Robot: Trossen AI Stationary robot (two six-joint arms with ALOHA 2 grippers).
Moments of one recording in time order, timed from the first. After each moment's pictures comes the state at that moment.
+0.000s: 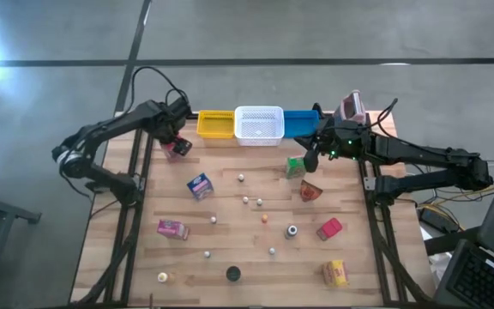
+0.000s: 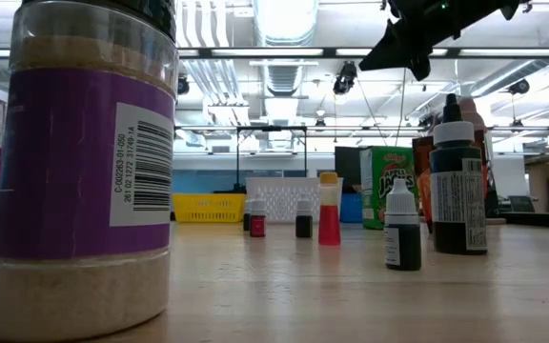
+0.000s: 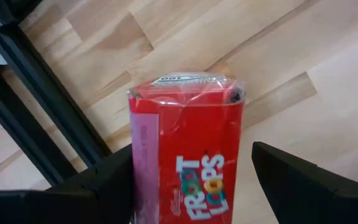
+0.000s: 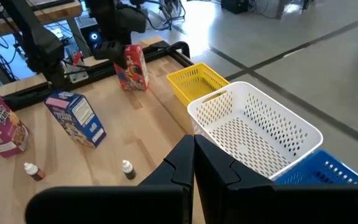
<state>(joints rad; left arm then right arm) 0.80 1.38 1.01 -1.07 -0.17 -0.18 -0.25 0.99 0.80 -0.19 0.17 0.22</state>
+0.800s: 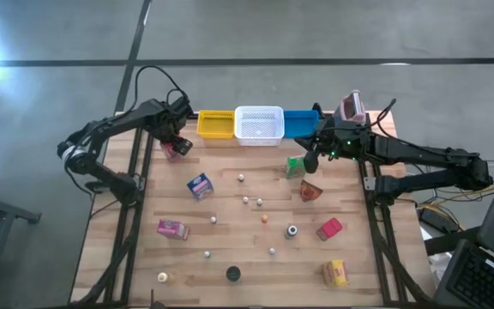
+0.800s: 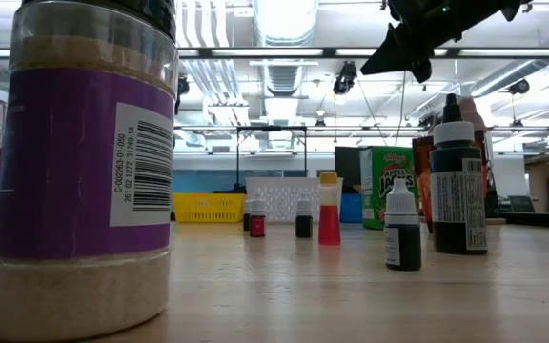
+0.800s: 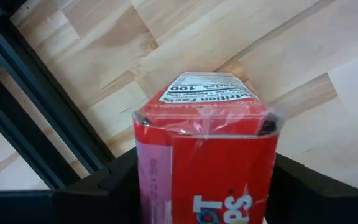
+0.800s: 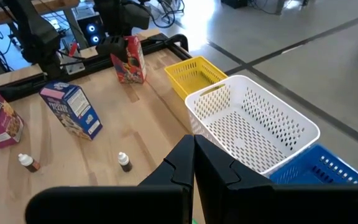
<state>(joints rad) 0.83 1.43 1.01 -1.05 -0.16 -0.16 -0.25 0.99 0.79 -0.21 0.18 0.21</state>
